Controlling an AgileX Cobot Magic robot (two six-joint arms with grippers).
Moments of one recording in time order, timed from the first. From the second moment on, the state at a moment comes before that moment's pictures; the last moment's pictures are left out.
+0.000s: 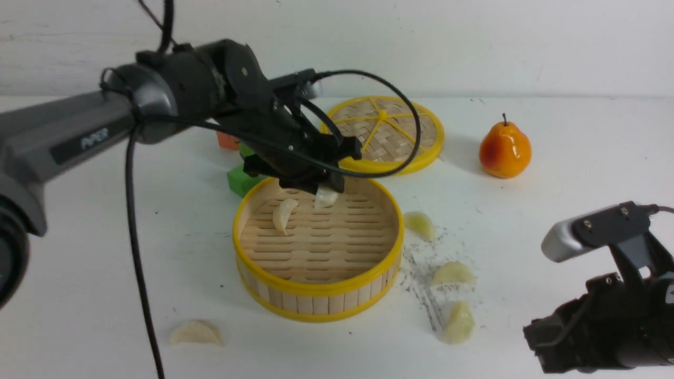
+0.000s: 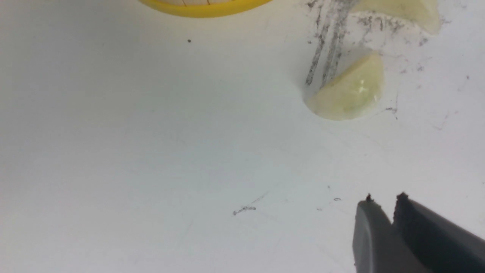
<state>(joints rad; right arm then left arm) 0.32 1.16 -0.64 0.50 0.53 -0.38 -0.40 2.08 -1.74 -0.37 0.73 -0.08</state>
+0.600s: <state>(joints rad) 0.32 1.16 -0.64 0.51 0.53 -0.38 -0.40 2.12 -1.77 -0.31 0.77 -0.11</state>
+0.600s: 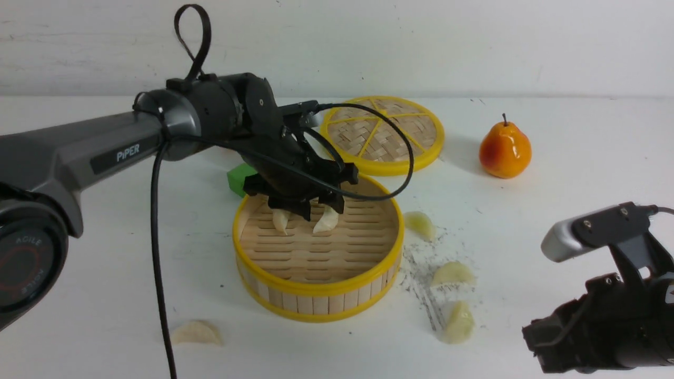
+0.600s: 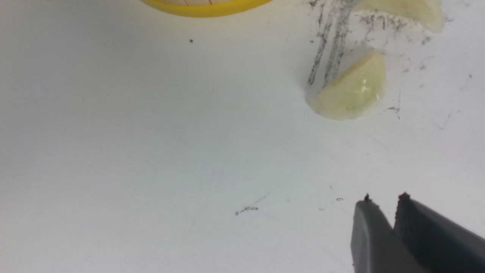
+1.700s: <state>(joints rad) 0.32 1.16 -0.64 0.52 0.56 -0.40 -0.39 1.79 -1.14 0.08 0.86 0.29</state>
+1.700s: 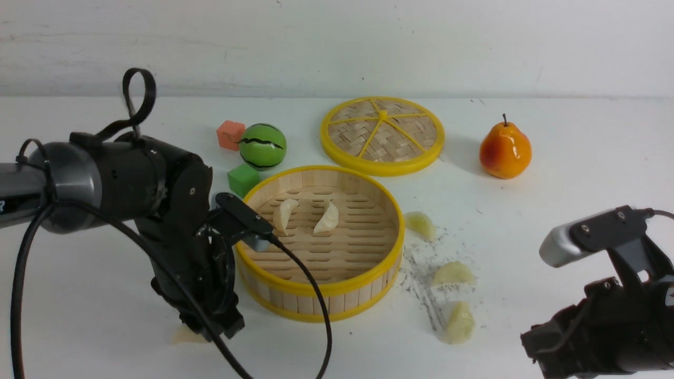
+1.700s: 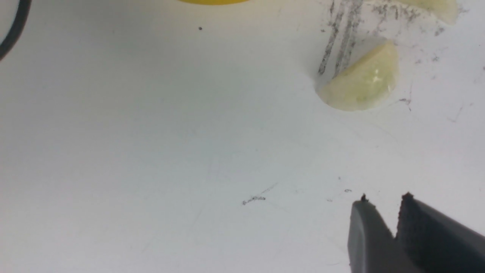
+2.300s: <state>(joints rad) 0.32 1.16 -0.64 0.54 0.56 -0.40 -0.39 1.82 -1.14 0.08 0.87 0.35</state>
